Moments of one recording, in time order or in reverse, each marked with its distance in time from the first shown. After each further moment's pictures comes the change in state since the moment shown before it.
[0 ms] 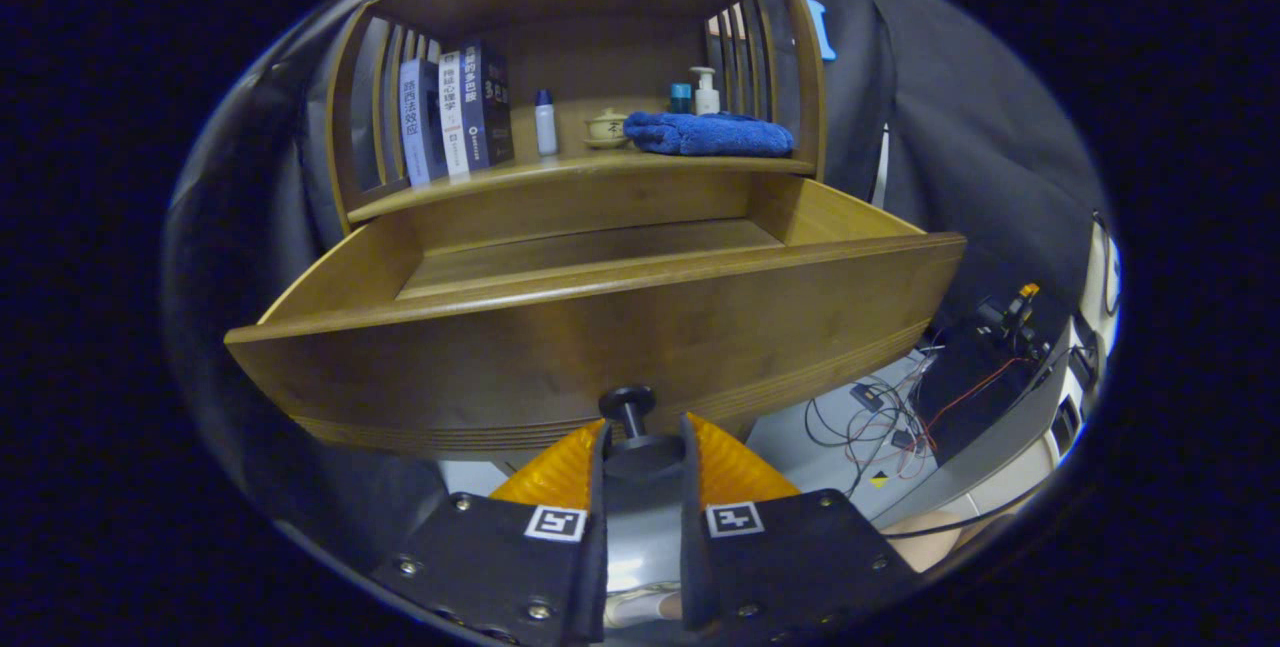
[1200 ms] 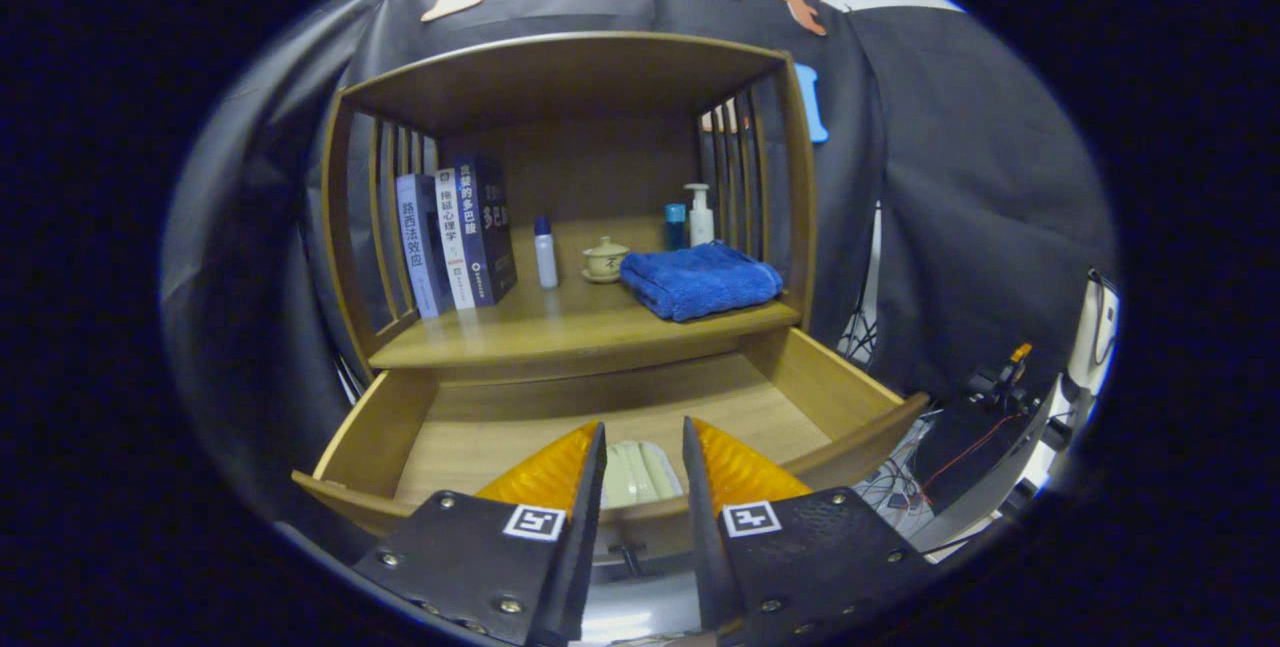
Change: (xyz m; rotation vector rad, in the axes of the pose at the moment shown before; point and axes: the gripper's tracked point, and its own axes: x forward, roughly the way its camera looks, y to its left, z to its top) arm -0.012 0.005 0.153 0.023 -0.199 0.013
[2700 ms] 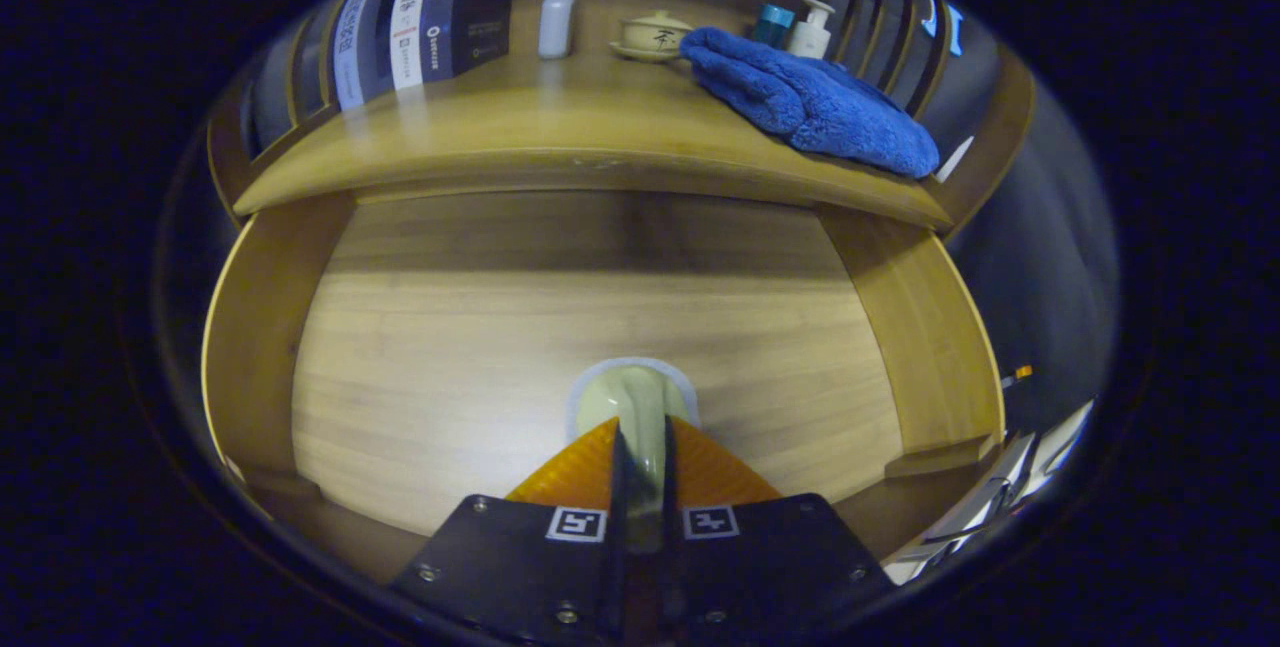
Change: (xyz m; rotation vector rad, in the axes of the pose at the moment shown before) arm 0.099 -0.001 -0.099 -0.295 0.605 -0.103
